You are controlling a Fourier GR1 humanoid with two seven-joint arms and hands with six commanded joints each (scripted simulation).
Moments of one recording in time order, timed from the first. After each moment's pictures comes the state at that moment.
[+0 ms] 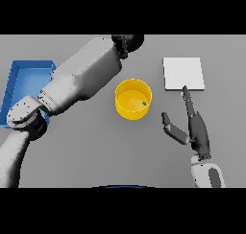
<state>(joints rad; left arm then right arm) -1.48 0.16 -0.99 -0.49 -1.39 -0.24 -0.18 0.09 -0.05 0.14 -1.67 0.31 -0.08 -0.17</state>
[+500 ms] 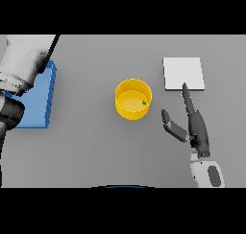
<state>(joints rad) -1.61 0.34 -0.51 -0.25 -1.04 -0.22 -0.04 0.06 -0.04 0.14 -1.66 0.28 -0.07 -0.16</state>
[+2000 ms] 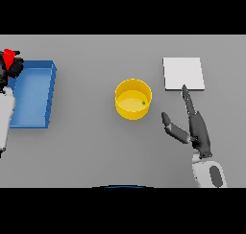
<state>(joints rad) -0.57 0.46 0.02 -1.07 -0.33 0.22 0.54 0.07 -0.07 0.13 -1.65 0.28 -0.06 -0.19</state>
